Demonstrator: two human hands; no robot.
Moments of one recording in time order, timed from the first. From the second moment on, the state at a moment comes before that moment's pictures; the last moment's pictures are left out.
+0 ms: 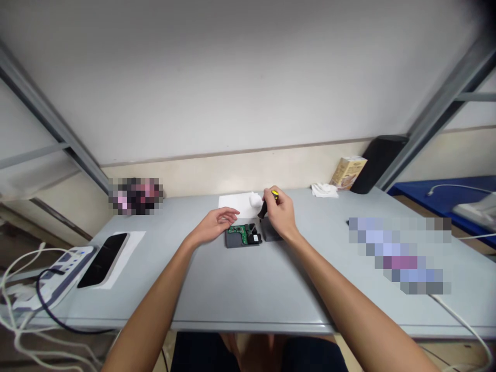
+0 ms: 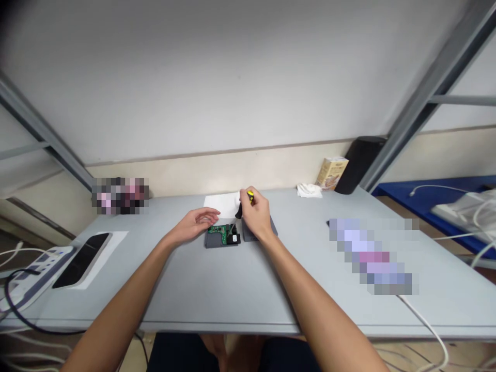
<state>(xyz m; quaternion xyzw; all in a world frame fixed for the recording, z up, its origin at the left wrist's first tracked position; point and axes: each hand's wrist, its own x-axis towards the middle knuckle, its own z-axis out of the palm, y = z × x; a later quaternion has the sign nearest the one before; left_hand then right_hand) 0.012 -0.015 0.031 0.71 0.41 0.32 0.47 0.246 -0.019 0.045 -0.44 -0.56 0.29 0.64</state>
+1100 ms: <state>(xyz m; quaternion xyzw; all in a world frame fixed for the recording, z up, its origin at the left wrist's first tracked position) 0.023 -0.029 0.042 0.83 0.41 0.29 0.25 0.235 -0.030 0.050 -0.44 -0.54 0.26 0.67</state>
